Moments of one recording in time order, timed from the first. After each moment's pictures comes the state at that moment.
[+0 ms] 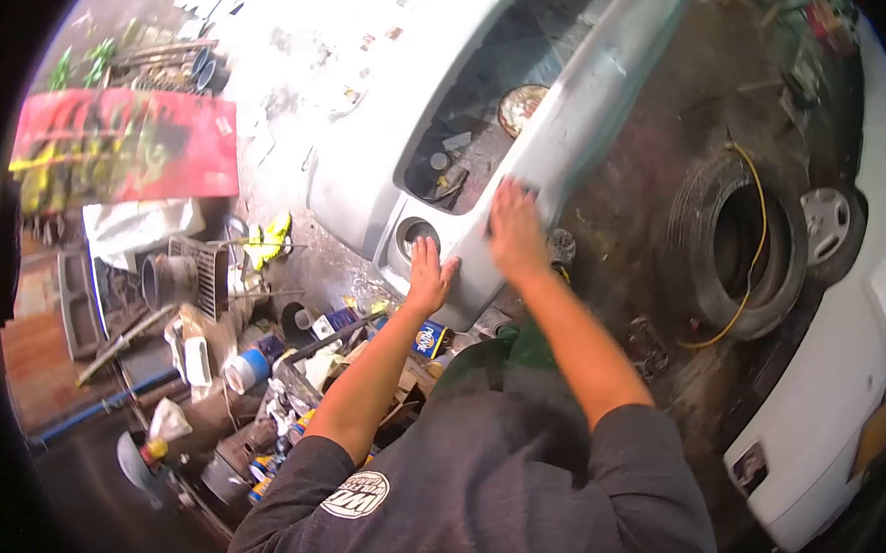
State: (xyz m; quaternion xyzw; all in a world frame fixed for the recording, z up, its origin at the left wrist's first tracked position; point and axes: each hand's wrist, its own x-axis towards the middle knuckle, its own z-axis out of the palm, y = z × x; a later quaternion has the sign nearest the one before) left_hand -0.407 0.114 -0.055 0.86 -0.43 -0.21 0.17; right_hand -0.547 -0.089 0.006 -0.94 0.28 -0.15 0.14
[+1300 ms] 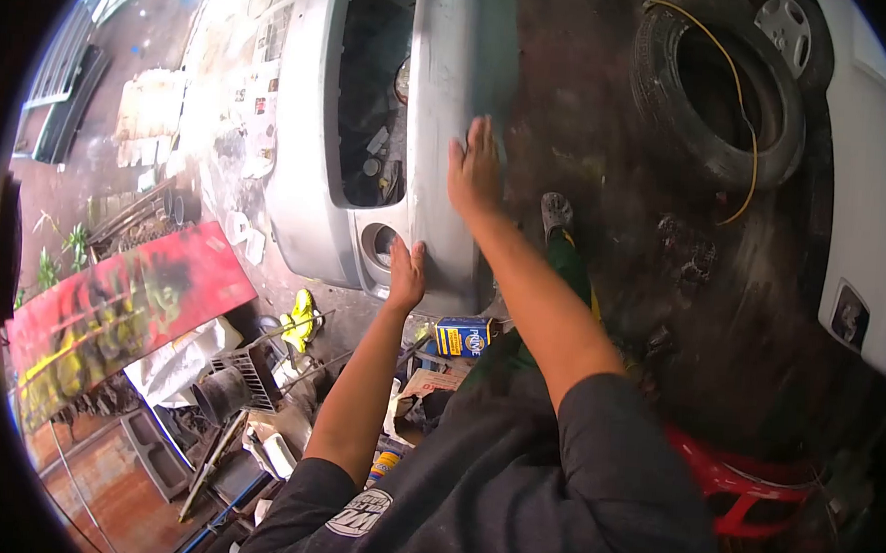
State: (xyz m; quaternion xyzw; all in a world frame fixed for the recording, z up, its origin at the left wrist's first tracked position) left_hand -0.384 0.106 -0.046 0.82 -0.45 -0.33 0.13; right_hand -0.538 -0.090 -0.023 -0.64 0.58 -0.37 0.35
